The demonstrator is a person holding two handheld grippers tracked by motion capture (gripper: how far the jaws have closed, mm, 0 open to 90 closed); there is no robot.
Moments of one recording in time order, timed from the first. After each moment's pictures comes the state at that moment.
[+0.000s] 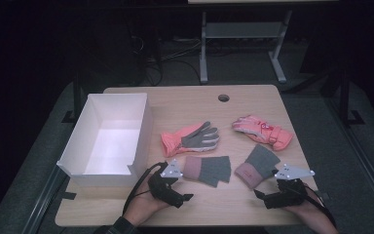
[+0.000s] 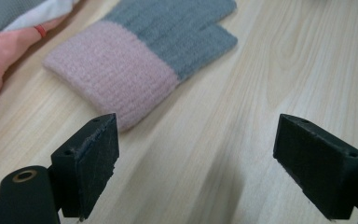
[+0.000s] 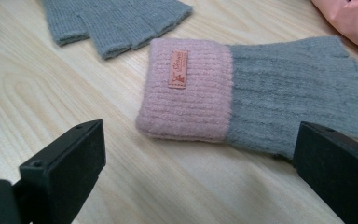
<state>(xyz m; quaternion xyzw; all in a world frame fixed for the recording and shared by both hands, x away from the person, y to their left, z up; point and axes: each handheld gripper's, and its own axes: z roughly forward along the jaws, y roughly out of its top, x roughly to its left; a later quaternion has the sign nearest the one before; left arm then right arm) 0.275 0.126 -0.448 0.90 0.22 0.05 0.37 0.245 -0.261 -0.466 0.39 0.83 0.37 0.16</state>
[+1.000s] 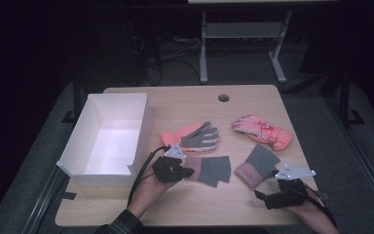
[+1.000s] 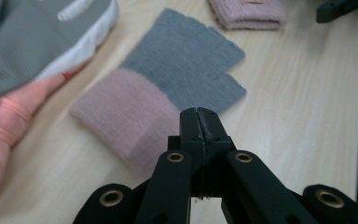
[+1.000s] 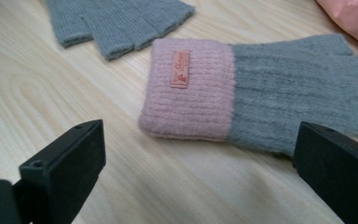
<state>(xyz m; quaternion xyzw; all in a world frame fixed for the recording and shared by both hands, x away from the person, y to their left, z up) 0.309 0.112 -0.425 0.89 0.25 0.02 0.38 0.244 -0.262 -0.466 0.39 0.83 0.38 0.16</state>
